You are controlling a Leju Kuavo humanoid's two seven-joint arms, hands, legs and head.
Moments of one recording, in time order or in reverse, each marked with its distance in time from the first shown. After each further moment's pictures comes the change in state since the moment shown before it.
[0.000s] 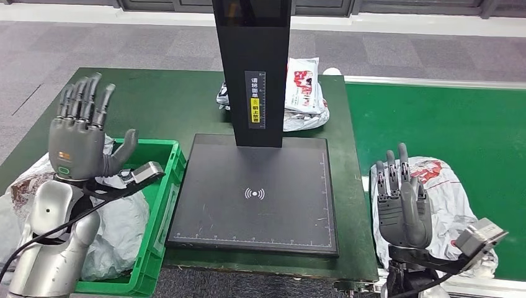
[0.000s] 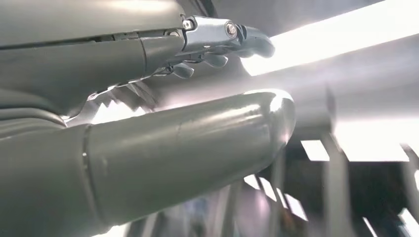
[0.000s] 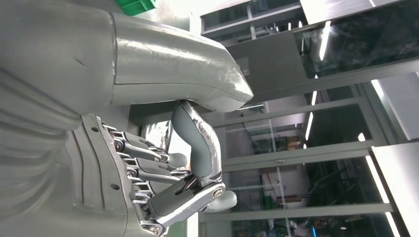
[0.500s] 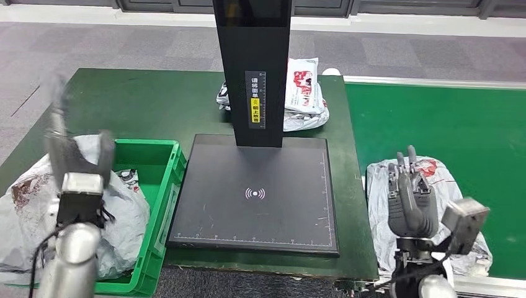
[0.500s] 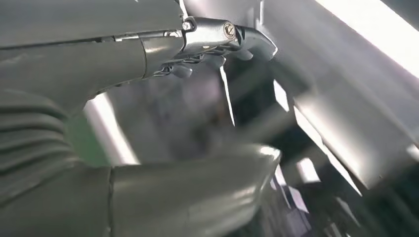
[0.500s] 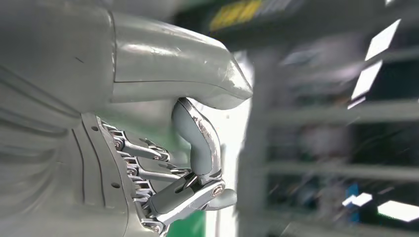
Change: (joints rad) left arm 0.084 -0.152 0.003 -0.128 0.832 -0.159 -0.251; right arm -0.049 -0.004 -0.069 0.045 0.178 -0.116 0.093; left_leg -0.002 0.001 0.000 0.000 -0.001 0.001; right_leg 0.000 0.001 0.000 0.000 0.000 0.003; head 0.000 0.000
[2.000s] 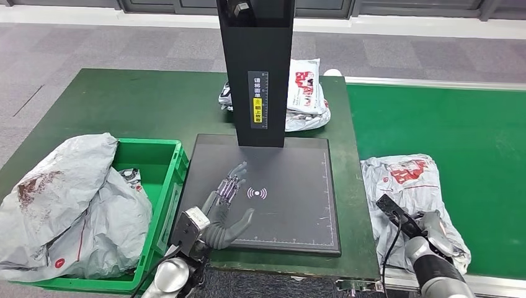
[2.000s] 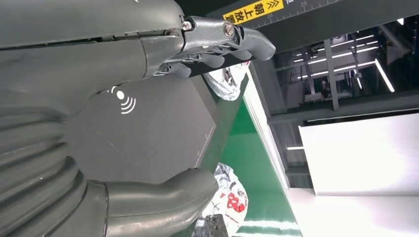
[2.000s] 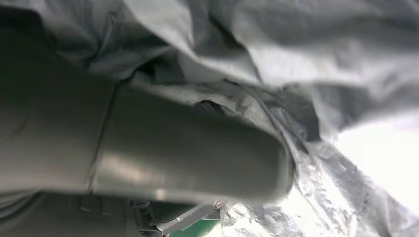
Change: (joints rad) left arm 0.103 -0.238 -0.353 0.410 0.411 -0.416 -0.063; right arm -0.534 -0.307 -0.089 1.316 1.211 -0.145 0.486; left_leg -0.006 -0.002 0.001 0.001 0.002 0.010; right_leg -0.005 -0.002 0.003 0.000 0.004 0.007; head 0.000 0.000
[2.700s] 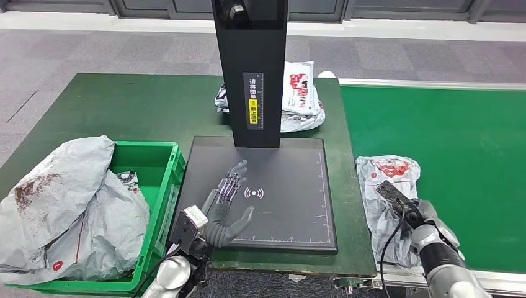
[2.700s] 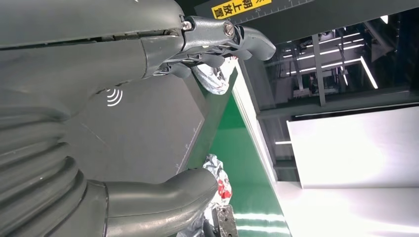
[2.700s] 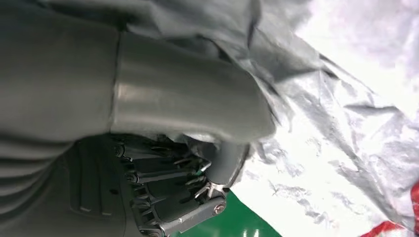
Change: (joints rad) left arm -0.021 0.004 -0.013 0.031 0.047 0.031 -0.035; right arm -0.071 0.001 0.004 0.062 -0.200 0.103 -0.179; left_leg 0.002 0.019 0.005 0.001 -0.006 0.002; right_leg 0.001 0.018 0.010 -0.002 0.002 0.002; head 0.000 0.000
